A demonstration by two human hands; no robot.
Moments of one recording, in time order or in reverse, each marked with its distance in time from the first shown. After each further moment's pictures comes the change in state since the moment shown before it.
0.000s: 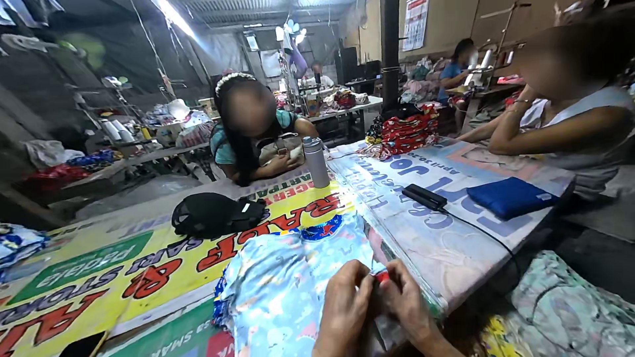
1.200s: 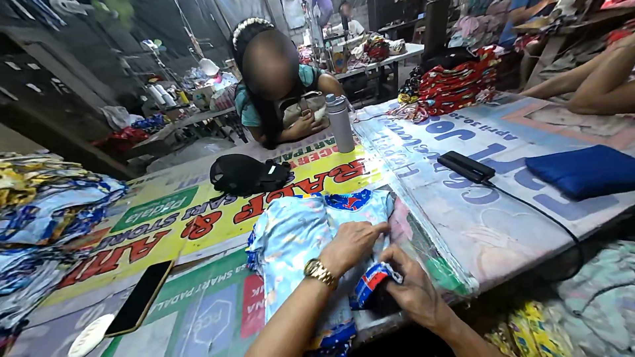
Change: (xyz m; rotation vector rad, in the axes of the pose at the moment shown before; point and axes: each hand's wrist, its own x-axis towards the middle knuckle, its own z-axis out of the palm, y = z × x) left_hand 0.058 -0.032 -0.021 0.700 -0.565 0.156; right_hand -0.003 -0.003 0.017 -0.068 -0.348 -0.154
